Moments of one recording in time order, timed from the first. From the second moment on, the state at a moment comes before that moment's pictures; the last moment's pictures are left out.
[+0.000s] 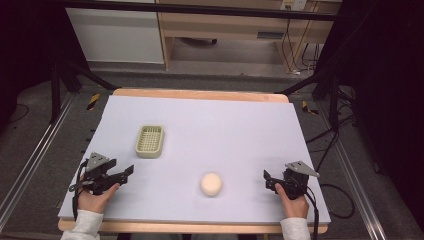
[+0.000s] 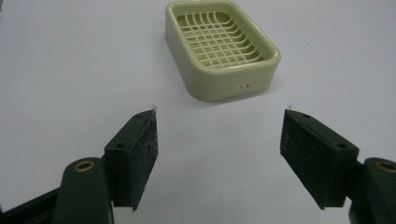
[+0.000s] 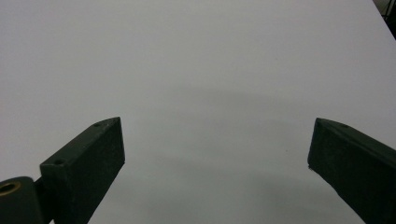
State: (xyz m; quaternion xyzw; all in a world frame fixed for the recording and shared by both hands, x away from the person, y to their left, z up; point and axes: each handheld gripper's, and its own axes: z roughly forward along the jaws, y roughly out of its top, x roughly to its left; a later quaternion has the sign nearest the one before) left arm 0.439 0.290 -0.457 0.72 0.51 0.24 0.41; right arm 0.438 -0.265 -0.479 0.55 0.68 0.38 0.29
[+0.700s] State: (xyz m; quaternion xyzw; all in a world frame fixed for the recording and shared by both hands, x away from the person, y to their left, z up) left arm 0.436 0.271 -0.453 0.74 0.48 0.23 0.41; right arm 0.438 -0.263 -0.479 0.55 0.69 0.38 0.29
